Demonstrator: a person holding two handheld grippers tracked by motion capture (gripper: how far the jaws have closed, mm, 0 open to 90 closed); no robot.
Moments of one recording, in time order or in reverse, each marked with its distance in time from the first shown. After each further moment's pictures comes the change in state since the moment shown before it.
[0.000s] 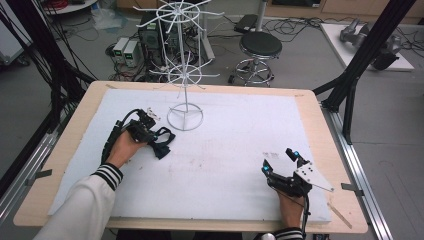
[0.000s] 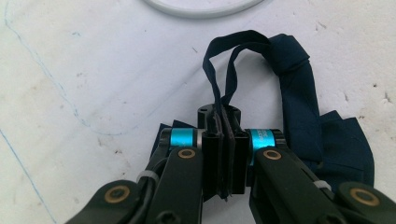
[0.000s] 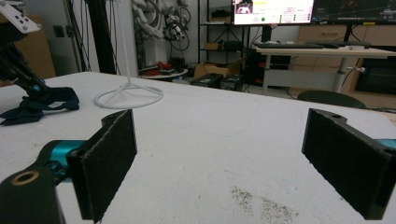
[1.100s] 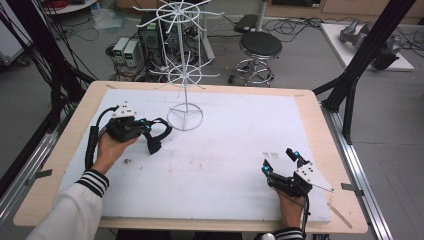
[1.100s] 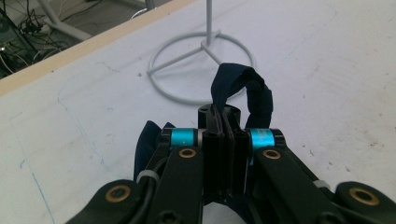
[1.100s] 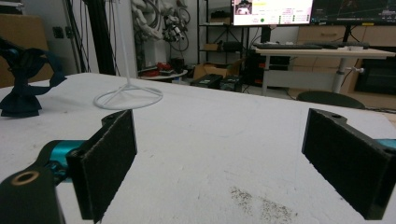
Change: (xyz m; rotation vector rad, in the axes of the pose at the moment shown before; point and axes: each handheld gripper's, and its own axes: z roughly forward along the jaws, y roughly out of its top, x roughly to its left) left arm 0.017 -0.030 -0.050 -0.456 -0.092 -0.072; right arm 0.000 0.000 0.000 -0.002 -0.002 0.003
